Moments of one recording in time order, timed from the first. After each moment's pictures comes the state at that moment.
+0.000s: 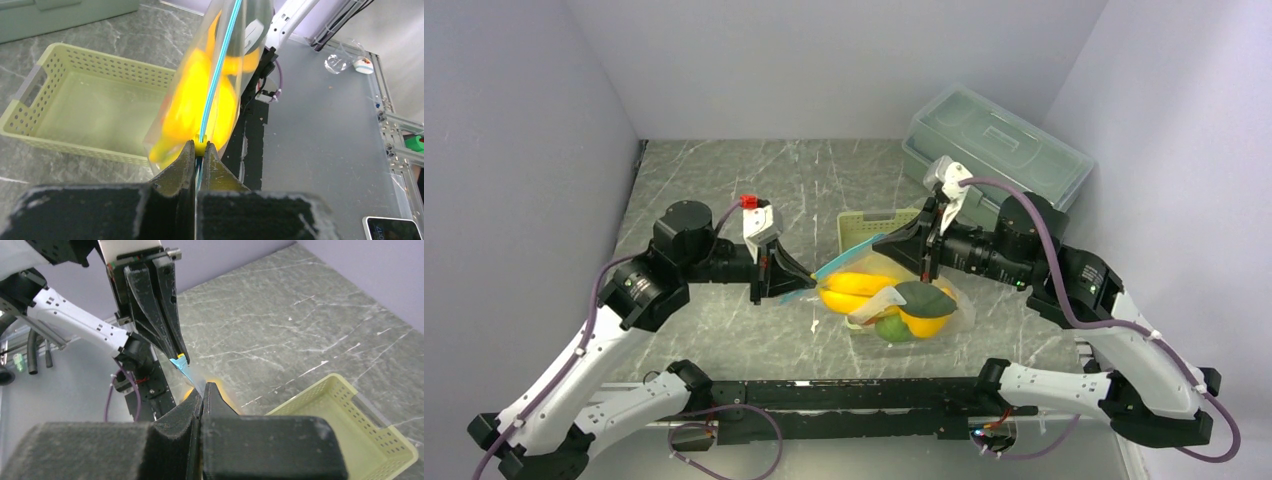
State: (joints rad) left arm -0.66 0.87 1.12 -0.53 0.79 -0.04; right arm 0.98 0.95 1.47 -0.66 -0.17 0.13
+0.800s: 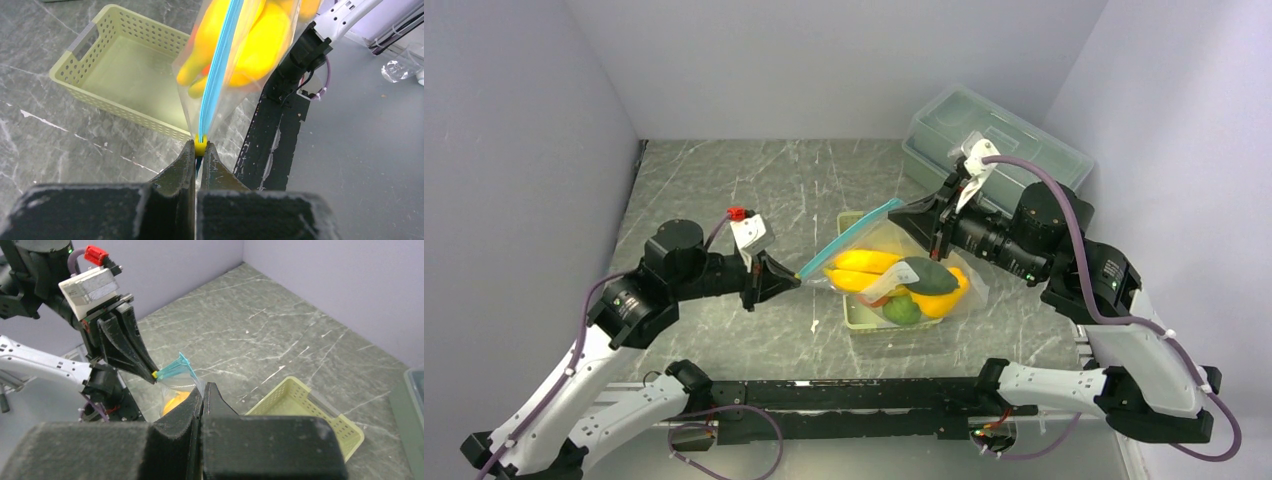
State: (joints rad) left arm -0.66 0.76 1.04 -0.61 0.55 -0.03; right arm 0.98 1.00 1.63 -0.71 0.03 0.12
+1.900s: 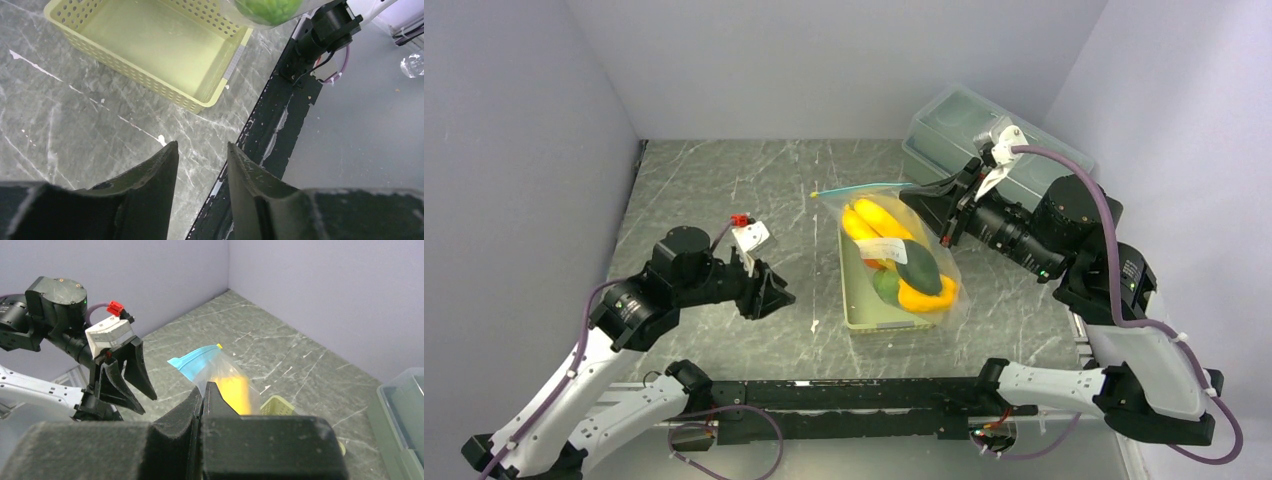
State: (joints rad) left arm -0.66 0.74 1.00 -0.71 0.47 -0.07; right arm 0.98 1.01 1.71 -0.69 0.09 0.09
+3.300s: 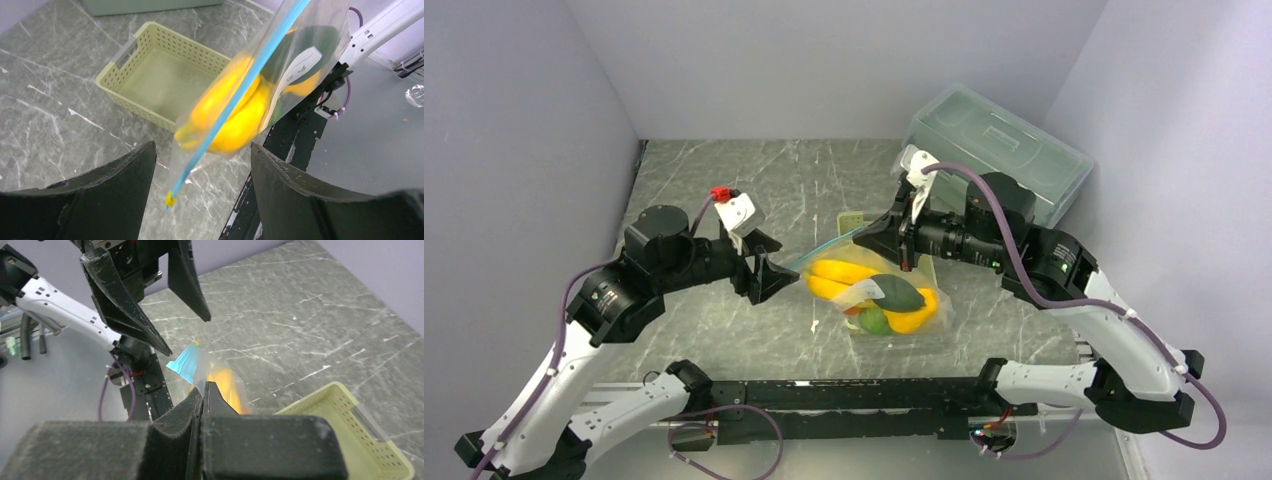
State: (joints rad) left arm -0.66 0.81 1.22 -0.71 0.43 -0.03; right arm 0.97 1.08 1.58 -0.69 -0.20 0.07
